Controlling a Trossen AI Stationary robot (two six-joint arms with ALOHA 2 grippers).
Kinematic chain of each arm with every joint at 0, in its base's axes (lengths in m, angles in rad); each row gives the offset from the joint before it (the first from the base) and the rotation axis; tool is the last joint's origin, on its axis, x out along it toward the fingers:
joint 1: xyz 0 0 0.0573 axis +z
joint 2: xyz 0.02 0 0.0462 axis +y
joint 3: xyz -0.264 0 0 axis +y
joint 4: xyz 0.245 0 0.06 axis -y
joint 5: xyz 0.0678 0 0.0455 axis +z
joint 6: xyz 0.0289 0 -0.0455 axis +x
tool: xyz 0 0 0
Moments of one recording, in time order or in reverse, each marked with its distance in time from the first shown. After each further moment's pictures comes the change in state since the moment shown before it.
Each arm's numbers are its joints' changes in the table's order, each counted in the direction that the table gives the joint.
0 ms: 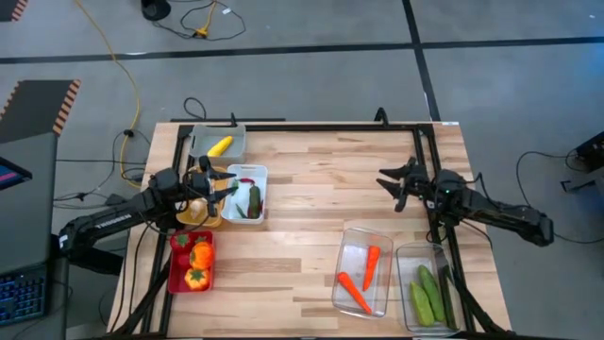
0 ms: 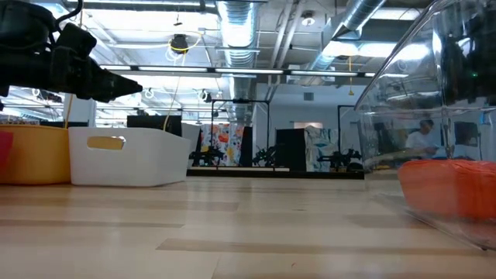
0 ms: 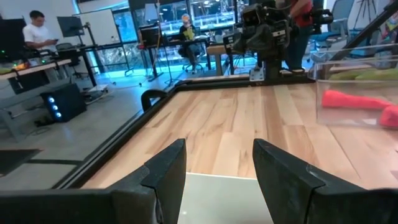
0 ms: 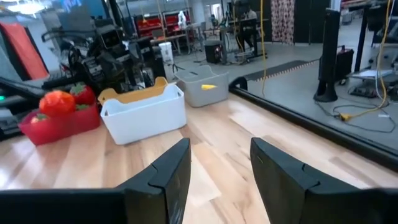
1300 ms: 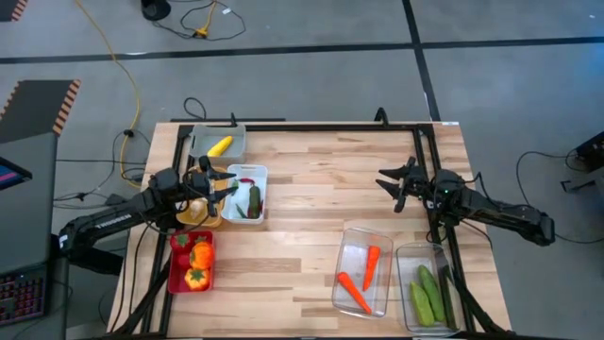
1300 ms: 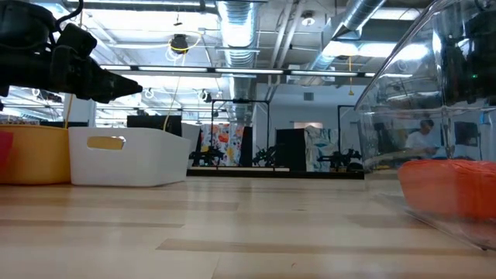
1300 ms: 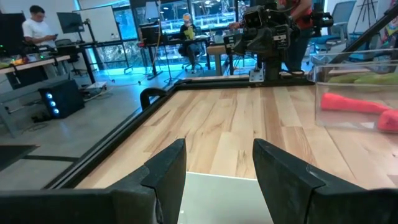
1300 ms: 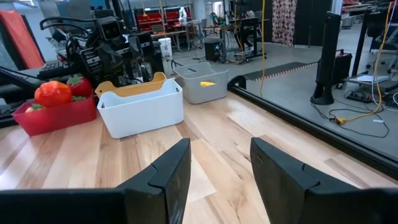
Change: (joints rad) left arm 0.000 0.000 0.000 -0.001 0.001 -0.022; right arm 0.000 0.021 0.001 0.002 0.002 -0.059
